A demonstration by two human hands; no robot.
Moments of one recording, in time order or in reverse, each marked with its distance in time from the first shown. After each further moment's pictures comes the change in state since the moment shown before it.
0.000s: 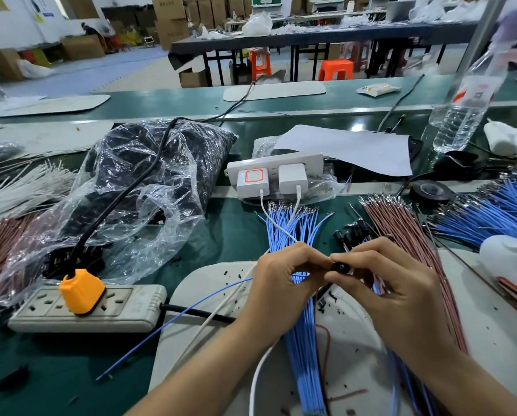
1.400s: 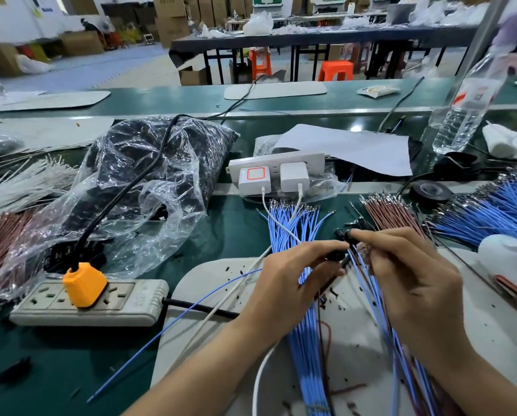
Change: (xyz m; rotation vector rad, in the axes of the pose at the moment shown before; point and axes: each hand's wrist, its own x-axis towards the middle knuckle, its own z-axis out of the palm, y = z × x) left_hand -0.003 0.003 0.001 0.036 -0.031 0.118; right_hand 0.001 -0.010 -0.010 0.074 0.088 0.097
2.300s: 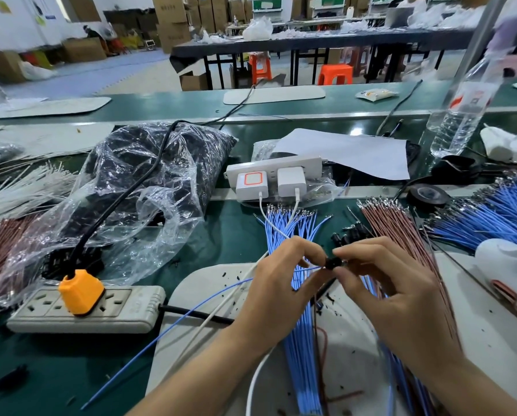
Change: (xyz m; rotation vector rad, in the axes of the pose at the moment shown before) left_hand 0.001 0.002 -0.001 0.102 0.077 0.023; right_hand 0.000 0.001 0.004 0.021 -0.105 -0.011
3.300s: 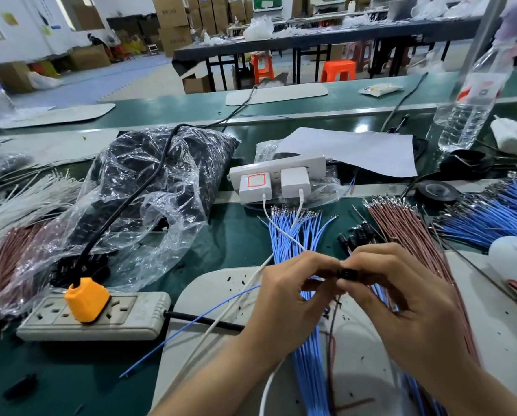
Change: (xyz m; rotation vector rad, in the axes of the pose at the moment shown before) left_hand -0.005 0.002 0.004 -0.168 -0.023 -0.063; right_hand -0.004 -0.002 0.002 -0.046 0.050 -0.129
